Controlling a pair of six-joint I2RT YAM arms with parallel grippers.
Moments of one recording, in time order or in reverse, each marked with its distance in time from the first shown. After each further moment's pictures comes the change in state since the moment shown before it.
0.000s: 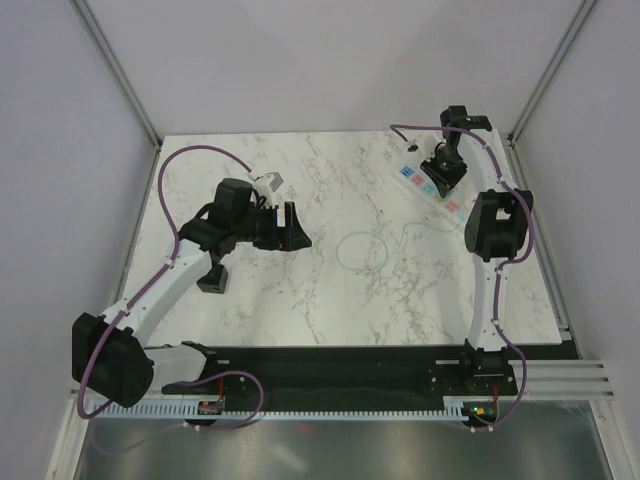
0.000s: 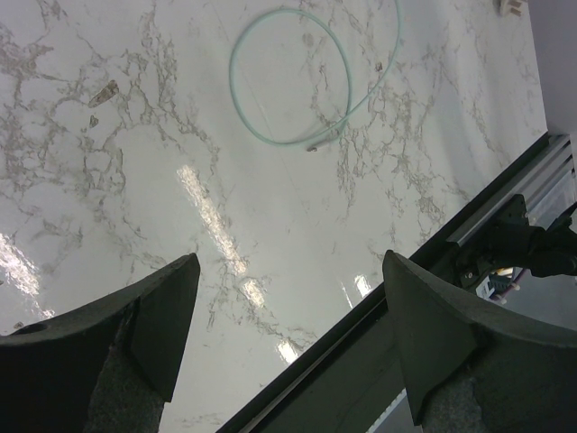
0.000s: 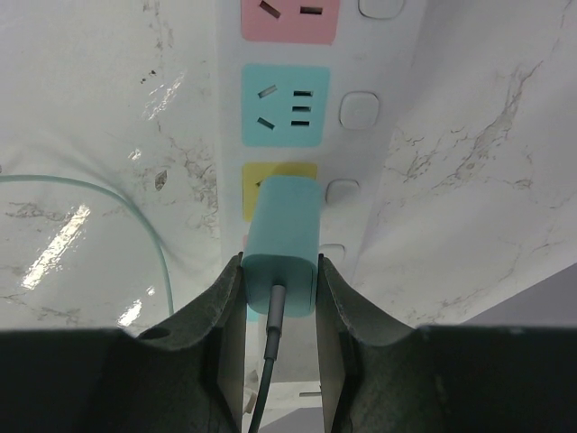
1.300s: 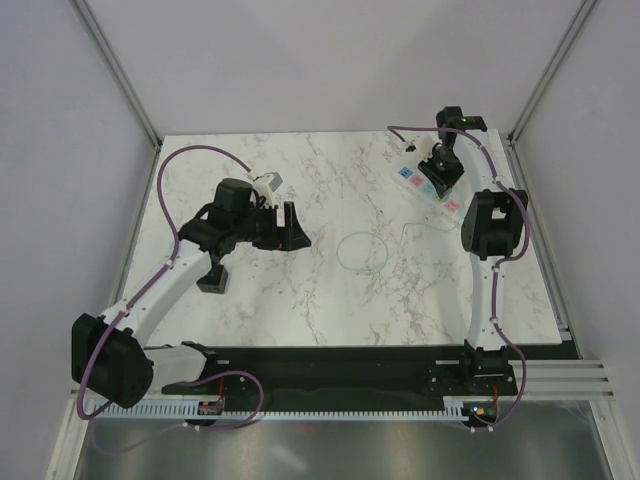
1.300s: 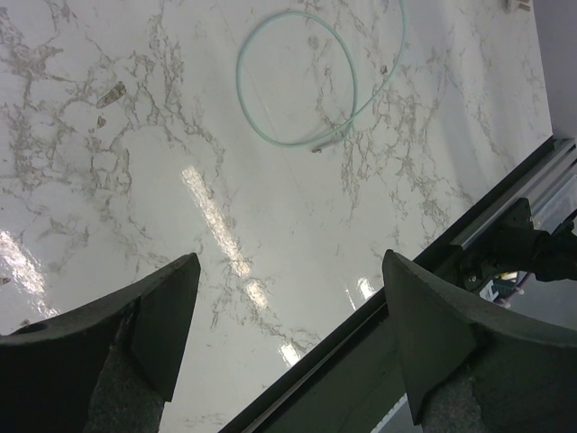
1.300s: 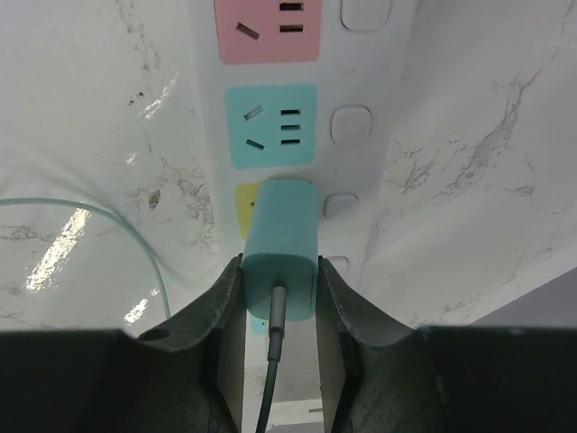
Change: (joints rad) left arm 0.000 -0.002 0.000 -0.001 -0.008 0.000; right arm 0.006 0.070 0.048 -0.010 0.027 0.038
